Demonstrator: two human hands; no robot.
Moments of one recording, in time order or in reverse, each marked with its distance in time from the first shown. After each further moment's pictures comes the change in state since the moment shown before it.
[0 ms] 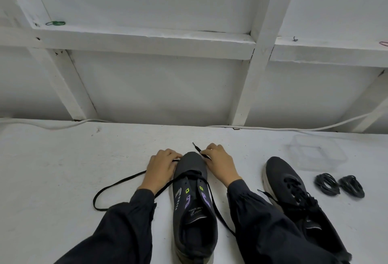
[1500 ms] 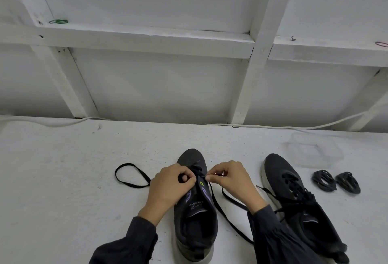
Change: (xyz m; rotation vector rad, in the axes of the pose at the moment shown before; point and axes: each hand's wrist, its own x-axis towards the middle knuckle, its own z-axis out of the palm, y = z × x) left_hand -0.068 0.080 -0.039 -0.210 -0.046 -0.199; right_hand -0.083 -0.013 -0.046 0.448 -0.067 0.104
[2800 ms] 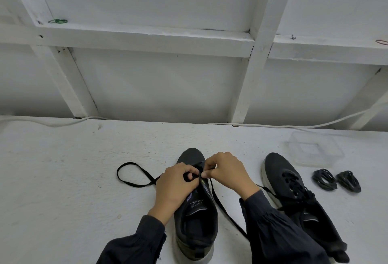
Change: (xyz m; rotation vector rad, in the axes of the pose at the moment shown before) left_hand 0.003 0.006 0.016 -0.030 0.054 -0.026; right_hand 0.014 -0.033 -0.006 -0.309 -0.086 -0.006
